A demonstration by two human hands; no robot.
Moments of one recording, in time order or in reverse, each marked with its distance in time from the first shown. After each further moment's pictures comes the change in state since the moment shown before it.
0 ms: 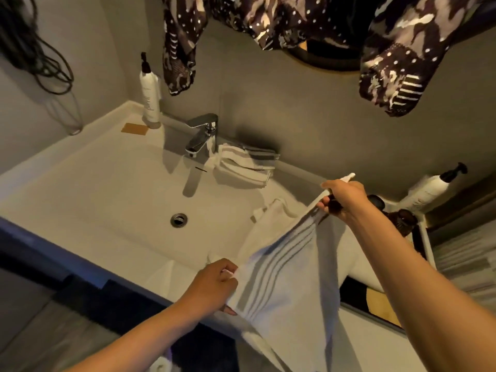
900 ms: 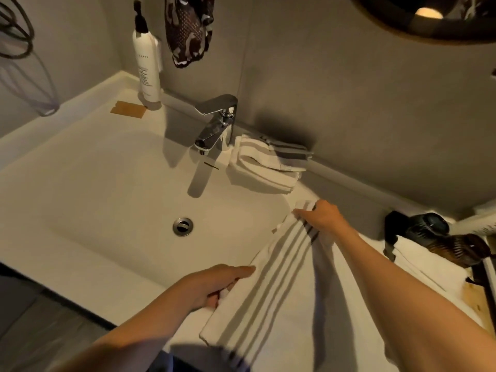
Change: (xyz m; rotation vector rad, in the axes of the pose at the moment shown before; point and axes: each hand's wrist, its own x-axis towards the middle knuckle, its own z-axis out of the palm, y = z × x) left_hand 0.153 -0.013 -0.061 -0.053 -0.375 -0.402; right_hand 0.144 0.083 0.116 -1.109 -0.172 -0.132
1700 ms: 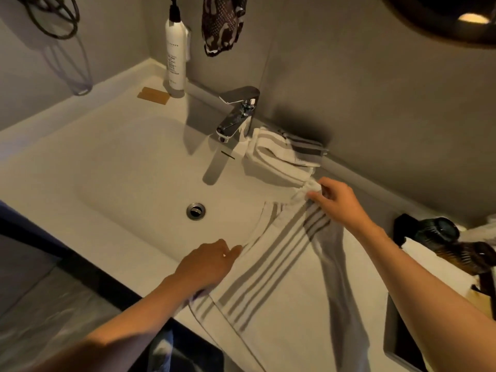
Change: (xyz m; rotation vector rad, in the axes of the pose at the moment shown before) left_hand -0.018 -0.035 -0.014 0.610 0.572 0.191; right_hand -0.044 -0.011 -0.027 0.132 0.206 -0.670
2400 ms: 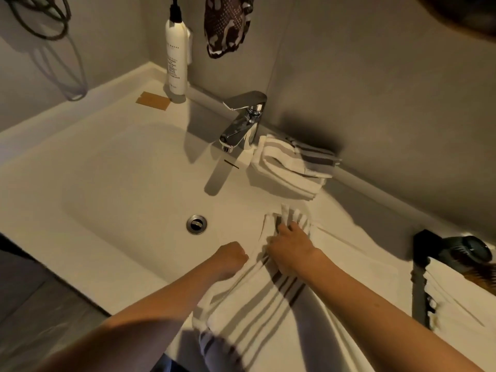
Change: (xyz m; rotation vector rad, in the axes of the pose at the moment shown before) left_hand 0.119 0.007 0.028 -0.241 -0.187 -0.107; right_hand -0.004 -0.036 0.120 -1.100 -0.670 -0.324
